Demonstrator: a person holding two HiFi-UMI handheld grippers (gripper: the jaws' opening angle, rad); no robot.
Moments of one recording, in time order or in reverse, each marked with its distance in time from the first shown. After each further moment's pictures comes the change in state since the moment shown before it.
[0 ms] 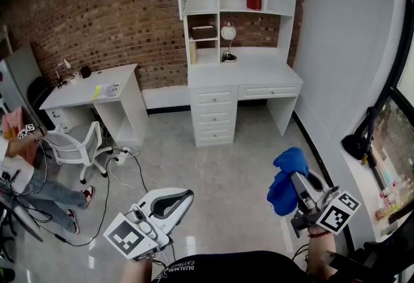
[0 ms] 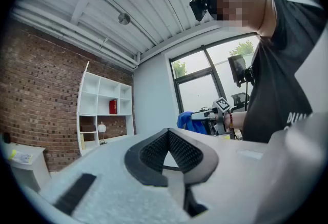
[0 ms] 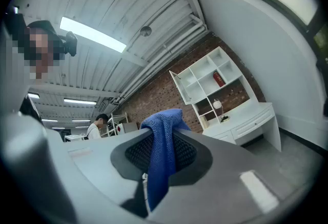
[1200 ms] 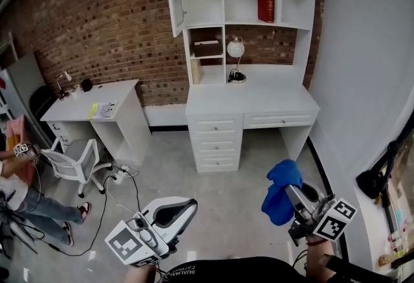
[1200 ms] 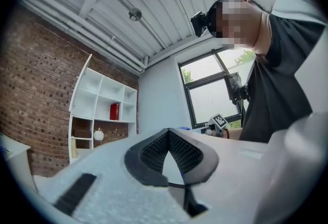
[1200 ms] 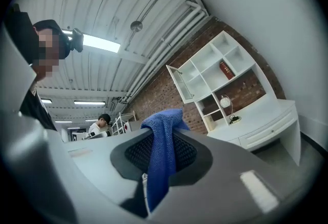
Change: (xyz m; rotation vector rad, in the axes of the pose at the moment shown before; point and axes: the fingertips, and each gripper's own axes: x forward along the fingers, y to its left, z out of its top) left arm 0.205 0.128 -0.026 -0.052 -0.131 0.033; right arm 0.140 -0.207 0.047 0.019 0.057 0.162
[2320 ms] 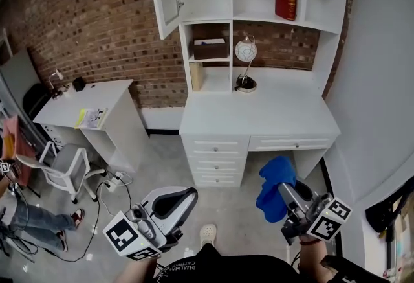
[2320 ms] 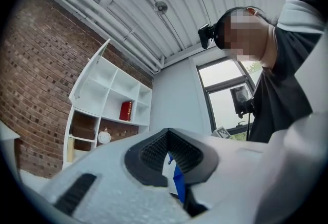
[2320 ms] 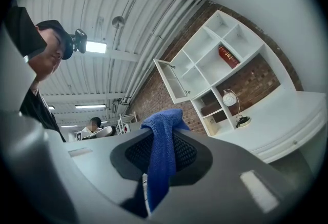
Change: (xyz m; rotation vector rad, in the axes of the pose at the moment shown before) left arm 0.155 0.225 -0.057 -0.096 -0.053 0.067; right arm 0.191 -0.197 0.038 0.043 0.024 0.086
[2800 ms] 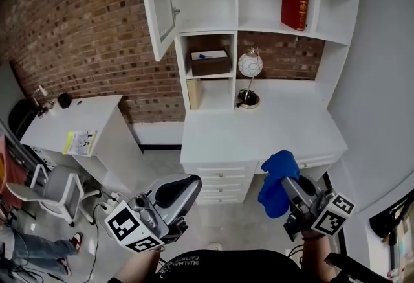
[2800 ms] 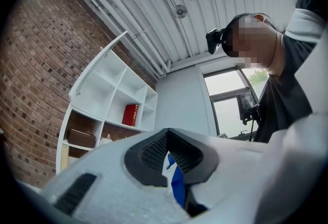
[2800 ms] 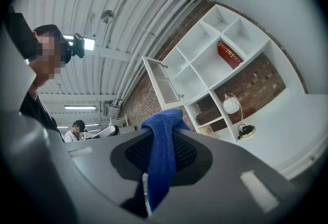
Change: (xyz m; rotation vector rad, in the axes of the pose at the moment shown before) left arm 0.065 0.188 0.026 -0.059 -0.052 -0.074; right arm 0.151 -0.079 0.049 -0.008 -0.050 -0.060
